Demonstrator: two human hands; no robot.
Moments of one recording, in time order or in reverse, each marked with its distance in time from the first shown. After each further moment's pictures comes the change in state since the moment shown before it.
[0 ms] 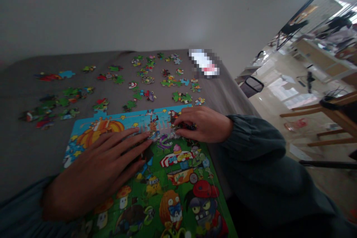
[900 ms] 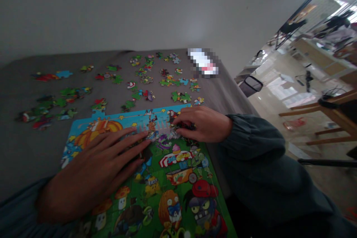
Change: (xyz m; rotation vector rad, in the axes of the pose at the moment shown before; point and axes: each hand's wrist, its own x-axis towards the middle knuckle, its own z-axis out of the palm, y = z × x) left_hand -0.005 -0.003 0.004 0.006 -0.040 -0.022; right_hand 0.000 0.002 0.000 -0.009 -0.021 0.003
